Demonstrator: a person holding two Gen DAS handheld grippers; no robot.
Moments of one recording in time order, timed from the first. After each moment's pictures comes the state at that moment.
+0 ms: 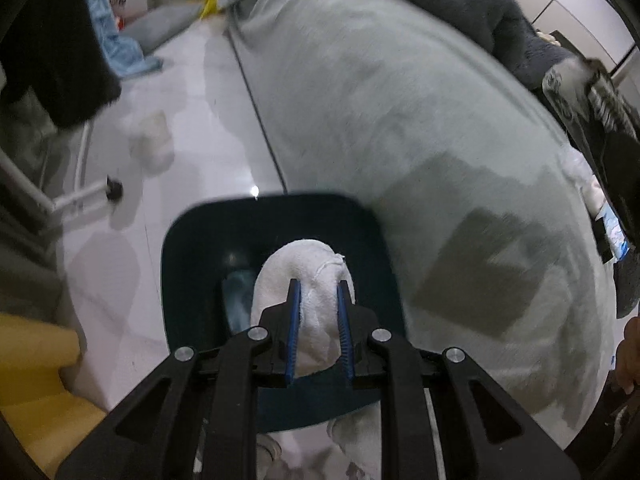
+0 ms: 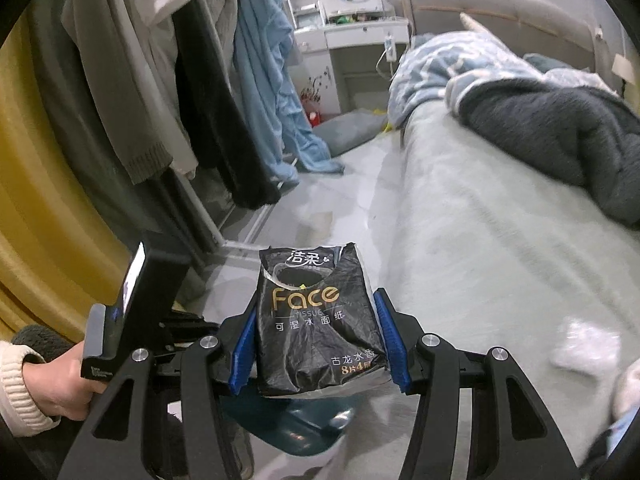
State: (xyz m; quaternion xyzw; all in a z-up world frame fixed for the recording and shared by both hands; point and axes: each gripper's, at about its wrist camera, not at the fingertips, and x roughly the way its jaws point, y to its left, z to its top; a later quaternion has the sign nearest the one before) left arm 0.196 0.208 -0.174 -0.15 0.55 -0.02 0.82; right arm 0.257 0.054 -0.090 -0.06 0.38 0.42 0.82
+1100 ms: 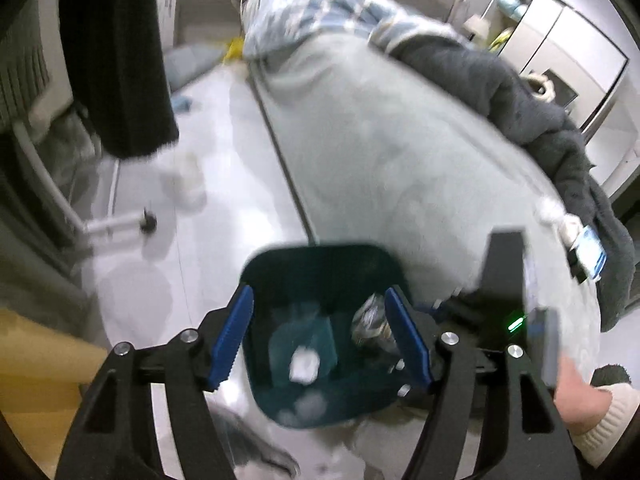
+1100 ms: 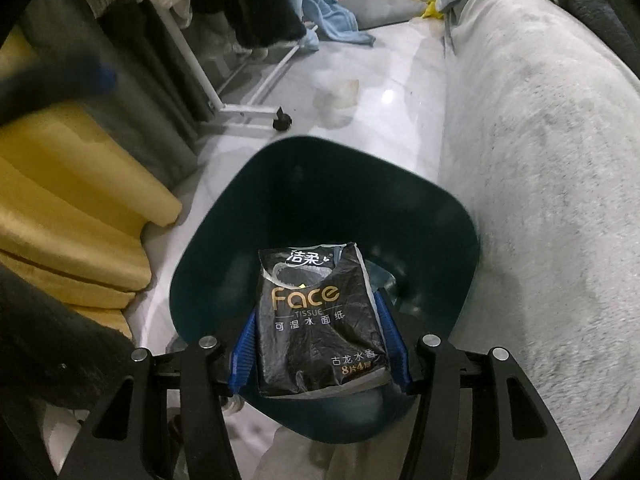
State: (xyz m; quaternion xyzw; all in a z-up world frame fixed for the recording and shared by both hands) left arm 0.155 0.261 -0.106 -0.15 0.45 0.00 0.88; right arm 0.233 0.143 -0.227 -0.19 0.53 0.40 0.73
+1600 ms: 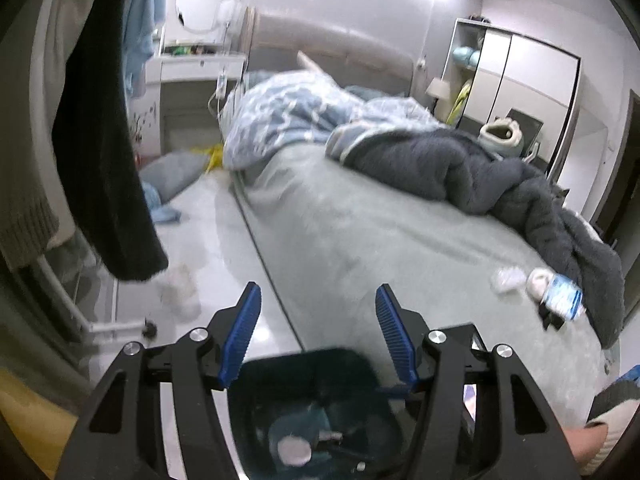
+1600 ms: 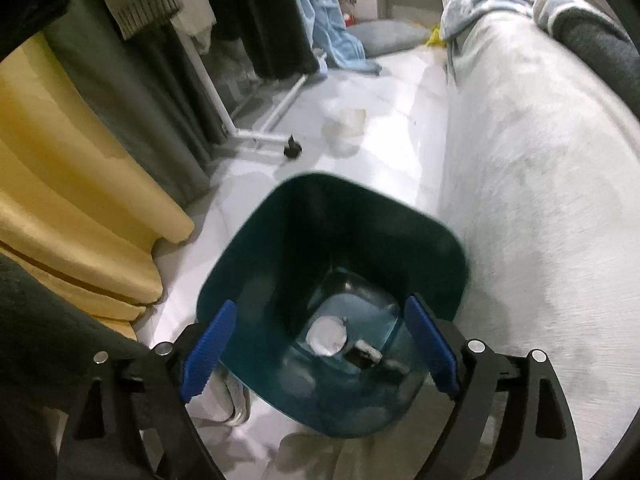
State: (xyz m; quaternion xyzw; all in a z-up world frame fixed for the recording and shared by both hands) left arm 0.161 0.225 -0.036 -0.10 0.29 -0.01 0.95; right arm 0.225 0.137 -0.187 -0.17 0.48 0.43 0.75
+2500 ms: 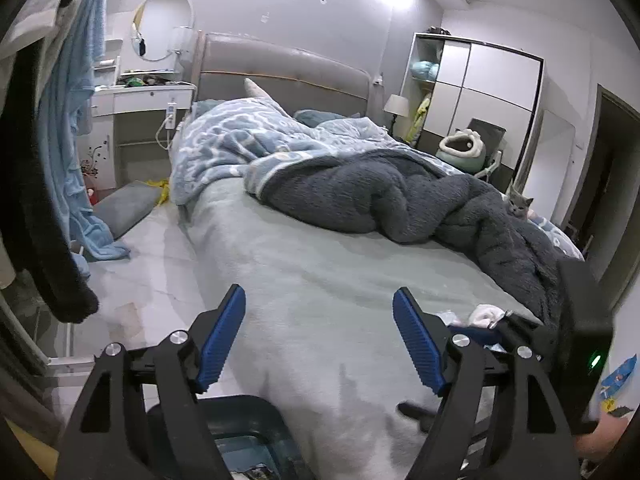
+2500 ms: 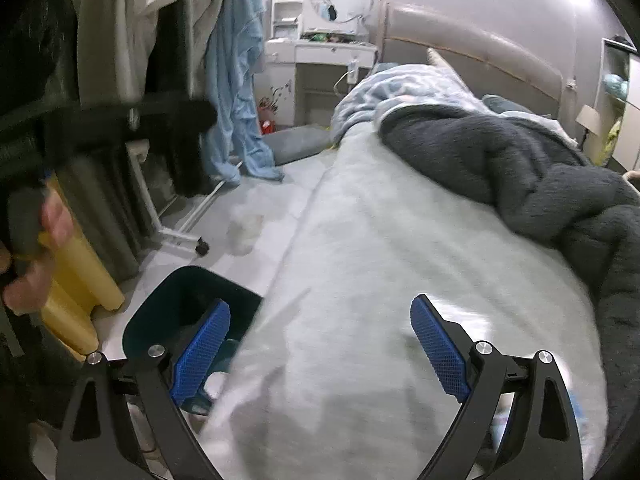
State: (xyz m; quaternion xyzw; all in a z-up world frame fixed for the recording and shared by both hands) left arm 0.208 0.114 -0.013 -0.08 0.25 -0.07 0.96; right arm 0.259 -0.050 -0.079 -0.14 0.31 0.34 0.88
